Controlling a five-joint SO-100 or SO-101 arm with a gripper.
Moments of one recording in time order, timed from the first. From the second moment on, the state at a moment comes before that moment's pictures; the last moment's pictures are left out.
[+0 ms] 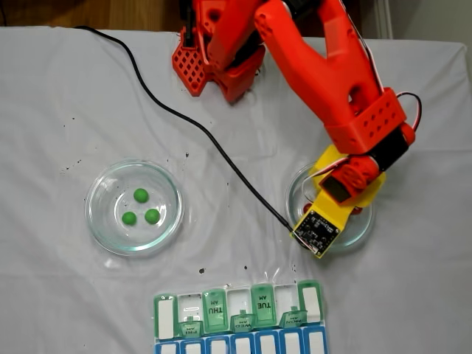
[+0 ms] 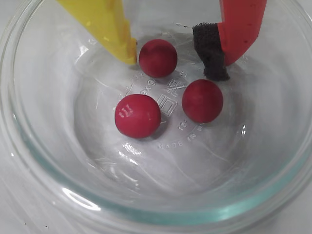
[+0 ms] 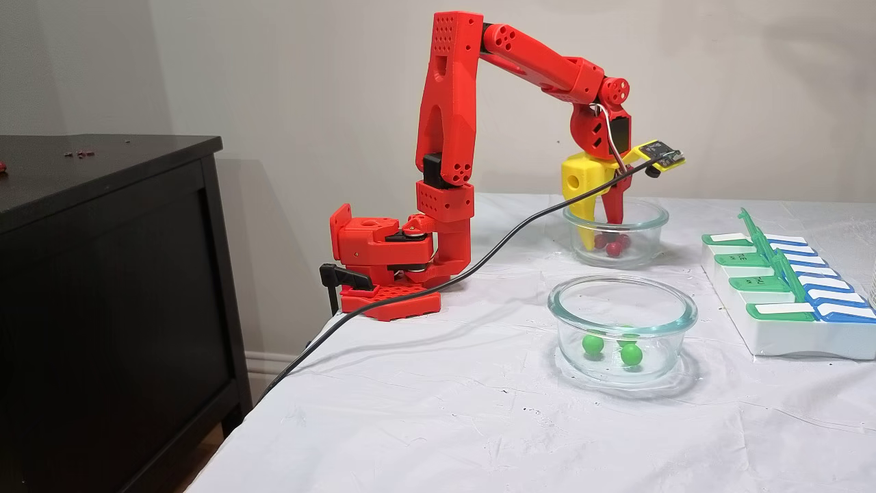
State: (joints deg) arm -41.0 99.9 109.2 63.9 -16.1
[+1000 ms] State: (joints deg) arm -38.4 100.5 110.6 60.9 -15.6
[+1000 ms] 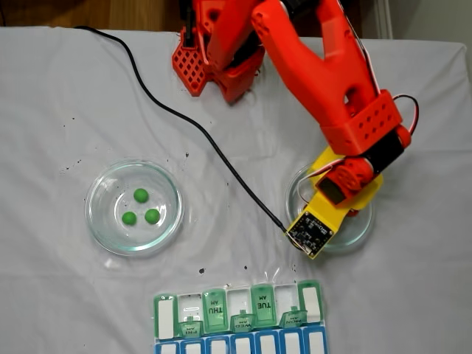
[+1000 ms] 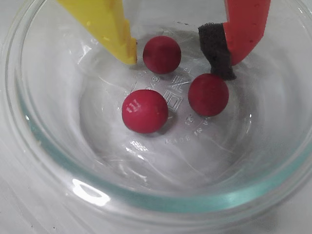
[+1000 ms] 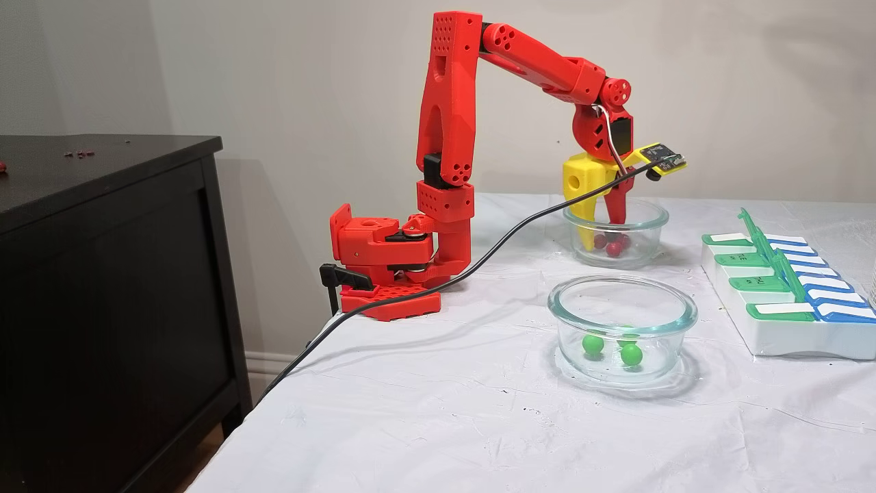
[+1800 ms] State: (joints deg) arm -38.0 100.9 111.9 59.8 -13.9
